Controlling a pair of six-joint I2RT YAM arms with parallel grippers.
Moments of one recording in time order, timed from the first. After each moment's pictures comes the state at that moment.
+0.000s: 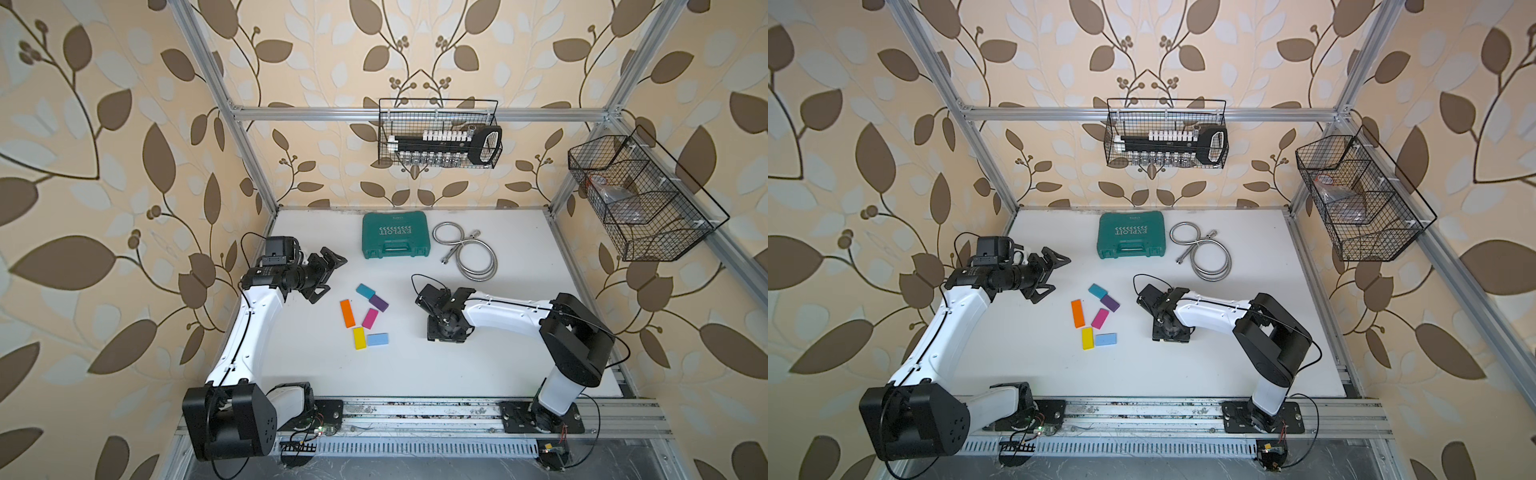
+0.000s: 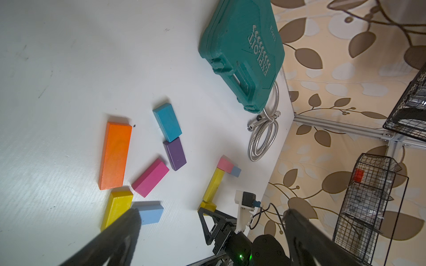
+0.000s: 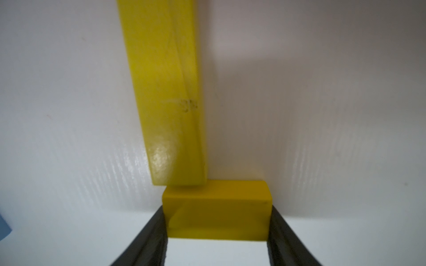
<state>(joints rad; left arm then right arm) 0.11 1.19 1.03 -0.77 0.60 -0.84 0.85 1.74 1.04 -0.75 0.12 0.95</state>
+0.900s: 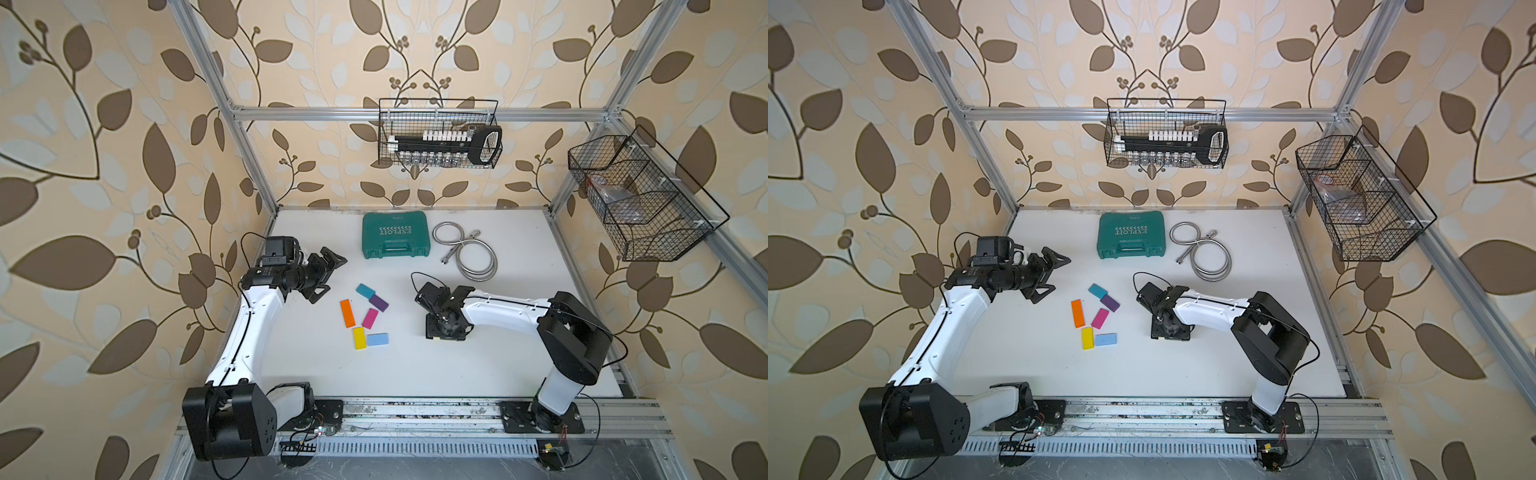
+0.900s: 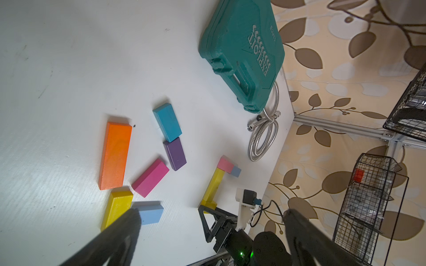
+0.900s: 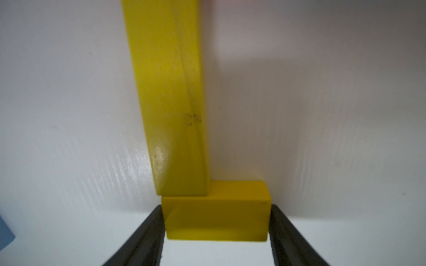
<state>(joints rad) 0.11 1.19 1.03 -0.77 0.60 -0.84 0.84 1.75 1.05 -0.74 0.12 0.94</state>
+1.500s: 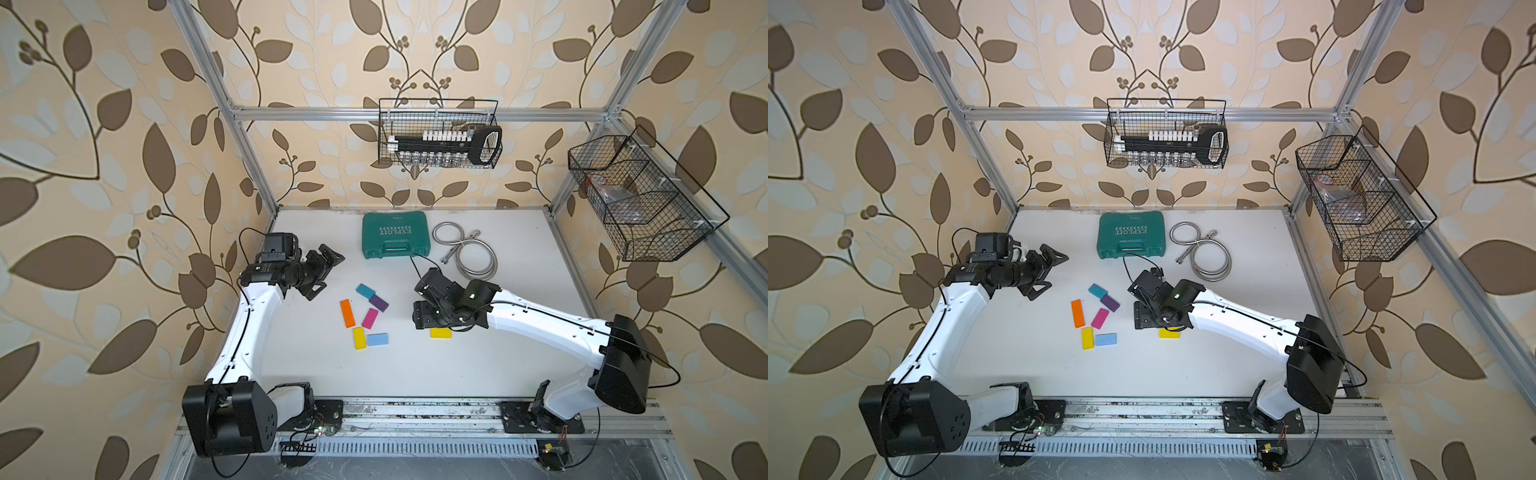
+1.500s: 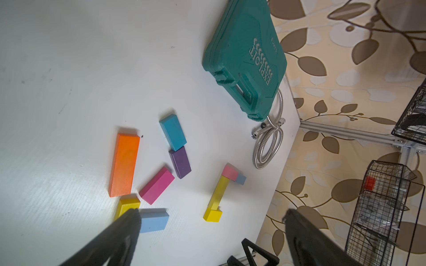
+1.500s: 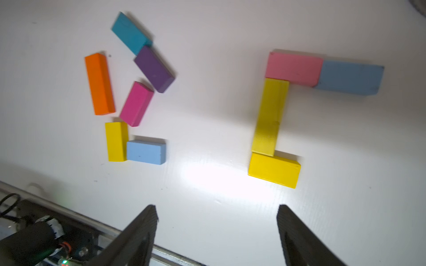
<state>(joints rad) 0.12 1.21 1.09 -0.79 0.53 -0.81 0.96 1.56 1.27 -0.84 0.16 0.83</state>
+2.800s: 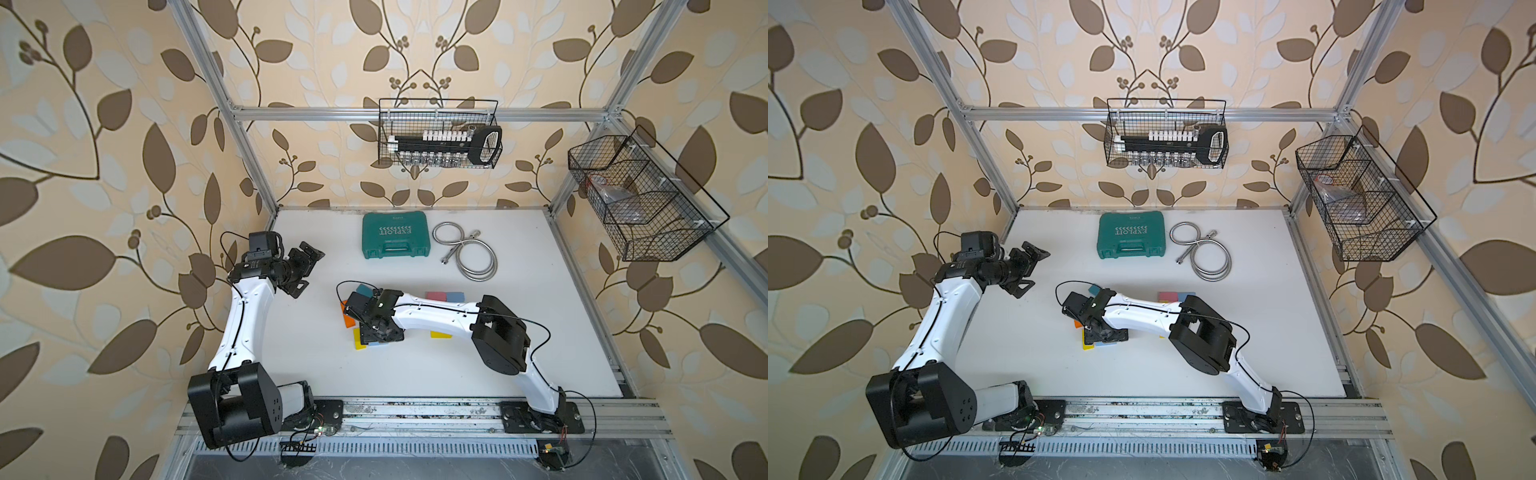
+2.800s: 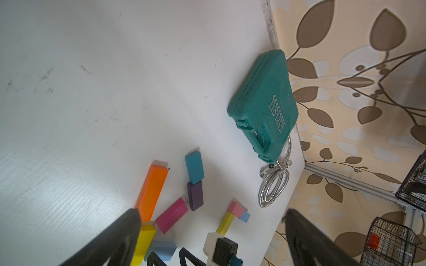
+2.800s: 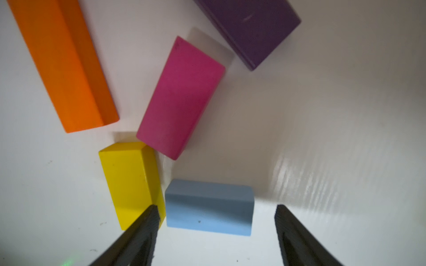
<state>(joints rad) 0.24 1.26 1.08 -0.75 0.47 -0.84 1.12 2.22 1.78 -0.94 0.15 1.04</state>
